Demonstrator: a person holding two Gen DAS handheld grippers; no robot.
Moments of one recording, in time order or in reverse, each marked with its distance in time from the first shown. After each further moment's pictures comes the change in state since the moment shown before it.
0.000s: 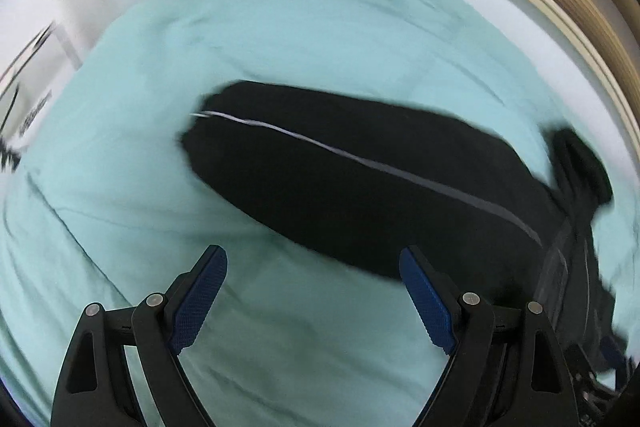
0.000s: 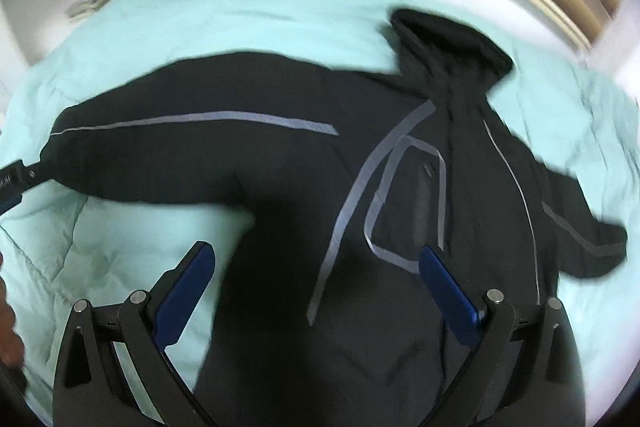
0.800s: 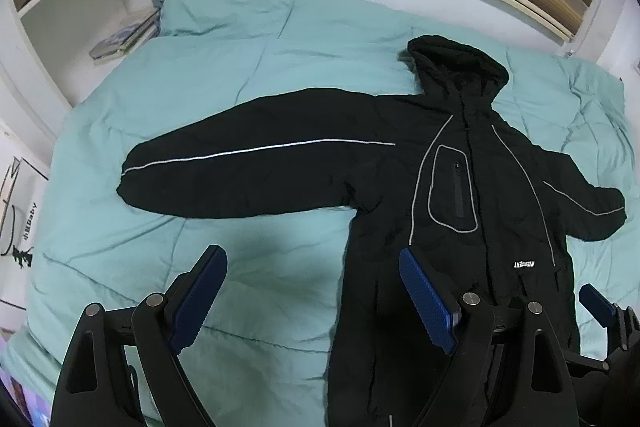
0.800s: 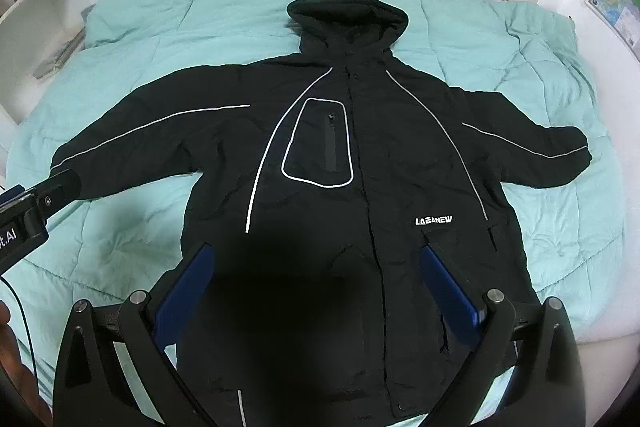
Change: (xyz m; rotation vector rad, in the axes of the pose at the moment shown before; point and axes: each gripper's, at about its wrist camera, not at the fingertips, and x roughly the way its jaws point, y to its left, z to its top) left arm -0.147 -0.168 -0.101 0.486 0.013 -0.101; right arm -0.110 -0.081 -0.084 0.272 0.042 -0.084
